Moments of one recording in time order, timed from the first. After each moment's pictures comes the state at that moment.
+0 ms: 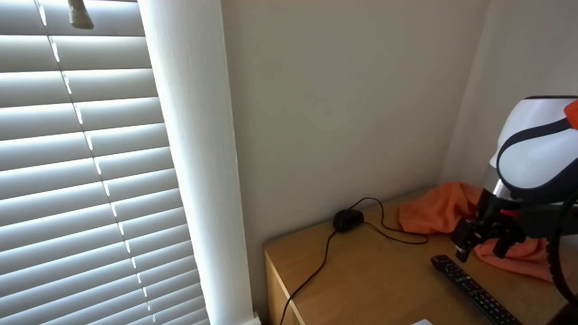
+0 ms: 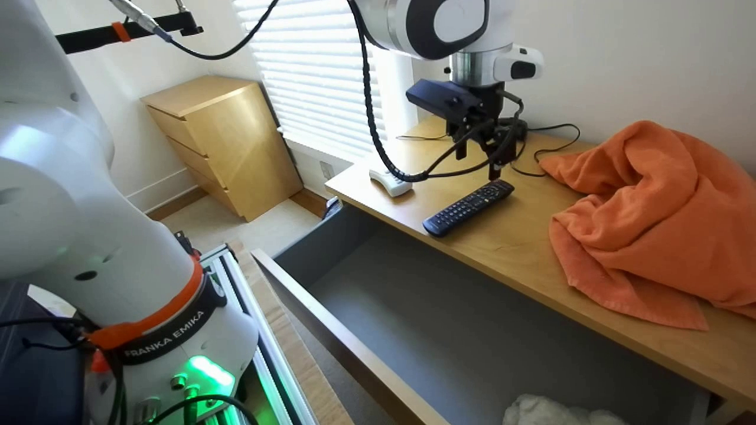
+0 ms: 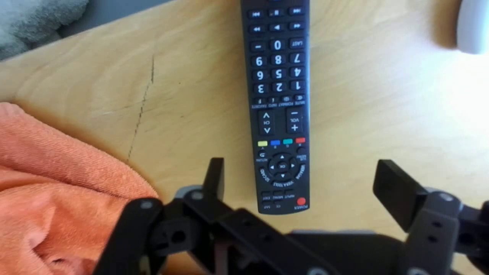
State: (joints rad) arm -0.07 0.17 -0.06 -2.33 0.05 2.54 -0.01
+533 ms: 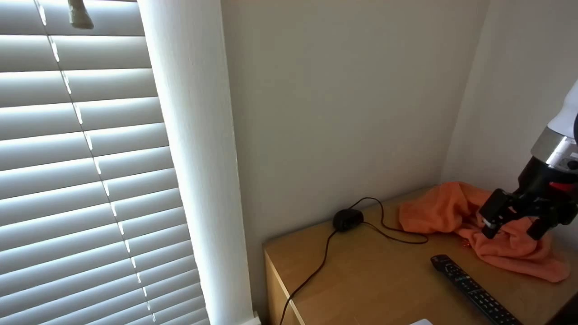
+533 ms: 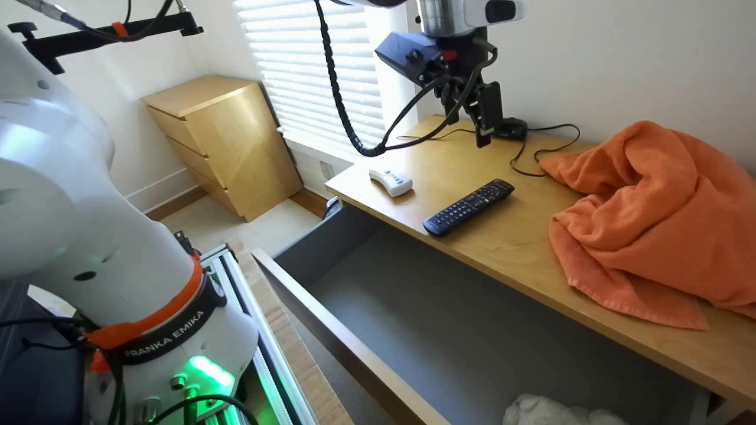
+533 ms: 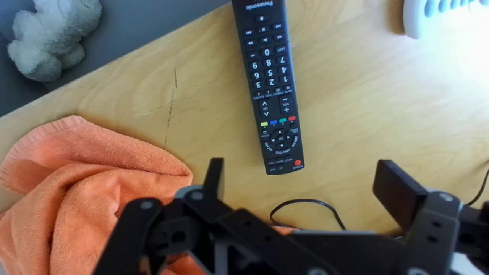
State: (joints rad) arm -0.08 -0.13 -0.07 -2.50 0.05 2.54 0.08
